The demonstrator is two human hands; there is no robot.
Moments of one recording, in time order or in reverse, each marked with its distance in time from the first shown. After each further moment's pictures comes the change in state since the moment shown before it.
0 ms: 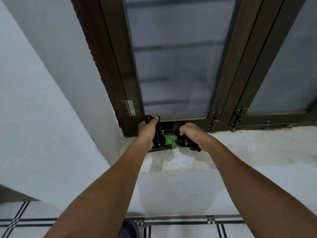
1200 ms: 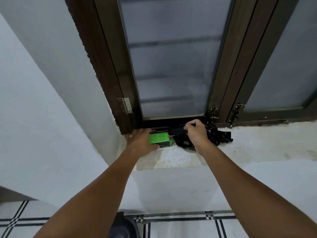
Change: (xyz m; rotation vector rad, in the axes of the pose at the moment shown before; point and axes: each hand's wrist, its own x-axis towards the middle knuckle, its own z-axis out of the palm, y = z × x) left_hand 0.014 -0.038 -0.043 1.550 -0.082 0.420; right_hand 0.022 0.033 0.009 0.334 0.371 -0.032
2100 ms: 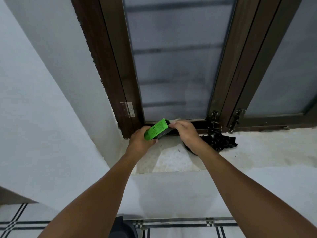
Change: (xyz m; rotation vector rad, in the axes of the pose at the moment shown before) left_hand 0.000 -0.009 -0.001 -0.686 0.240 0.029; right_hand -0.001 -0.014 0.027 -0.113 -0.253 -0.296
